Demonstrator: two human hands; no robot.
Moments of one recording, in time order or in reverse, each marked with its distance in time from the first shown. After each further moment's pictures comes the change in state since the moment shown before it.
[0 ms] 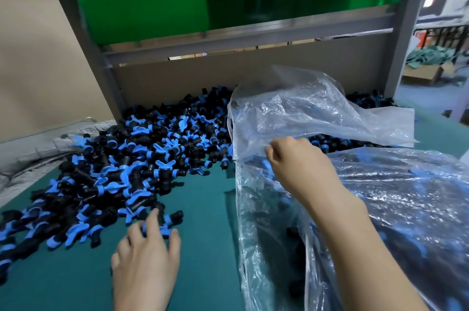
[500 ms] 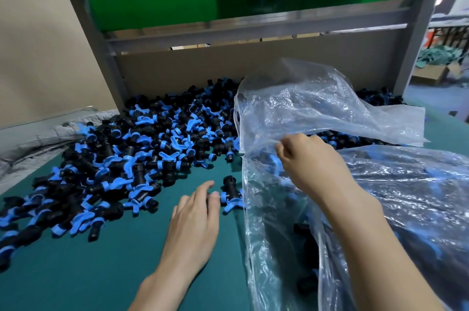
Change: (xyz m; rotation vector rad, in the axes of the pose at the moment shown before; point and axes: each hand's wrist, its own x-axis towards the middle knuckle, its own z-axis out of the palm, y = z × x) left_hand 0.021 0.037 0.021 -0.501 -0.030 0.392; right_hand 0.002 0.006 0.006 -0.049 -0.002 -0.033
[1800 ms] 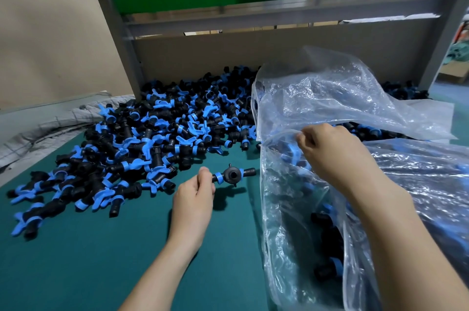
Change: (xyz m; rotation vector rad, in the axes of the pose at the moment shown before) left_hand 0.009 -0.008 -0.011 -0.542 0.207 -0.305; right_hand -0.001 0.001 0.001 -0.035 -0.006 -0.009
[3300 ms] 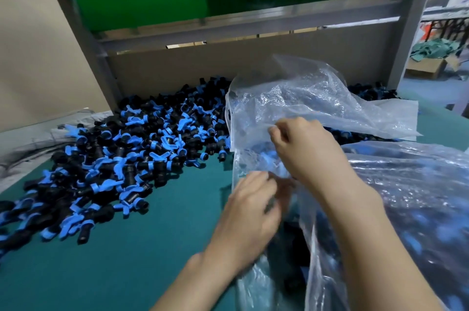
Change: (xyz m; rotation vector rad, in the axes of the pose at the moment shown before) left_hand -0.048 0.059 0.075 0.245 -0.407 0.838; right_hand 0.002 0.002 -0.018 0.111 0.091 -0.010
